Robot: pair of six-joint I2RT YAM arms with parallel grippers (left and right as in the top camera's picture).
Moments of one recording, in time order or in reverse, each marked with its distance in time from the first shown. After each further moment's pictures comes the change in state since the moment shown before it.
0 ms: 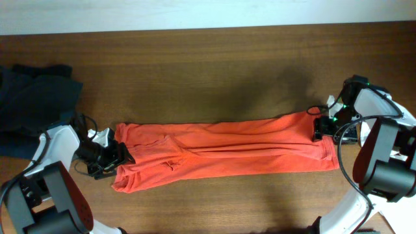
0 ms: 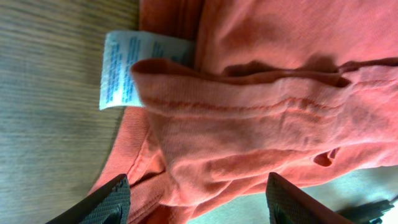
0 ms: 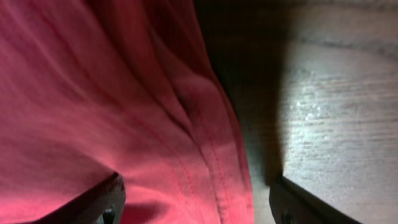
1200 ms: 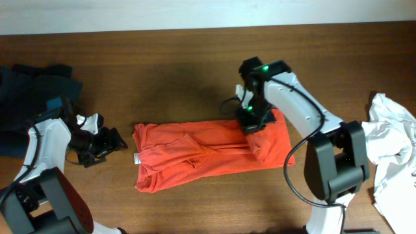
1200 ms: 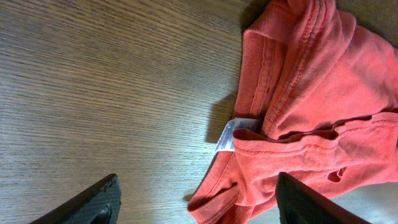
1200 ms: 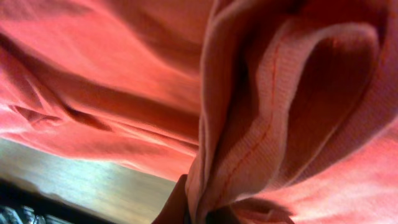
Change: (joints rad) left arm 0.017 -0.022 0.130 -0.016 -0.016 -0.016; right arm 0.698 0.007 0.291 -0.265 -0.210 0.270
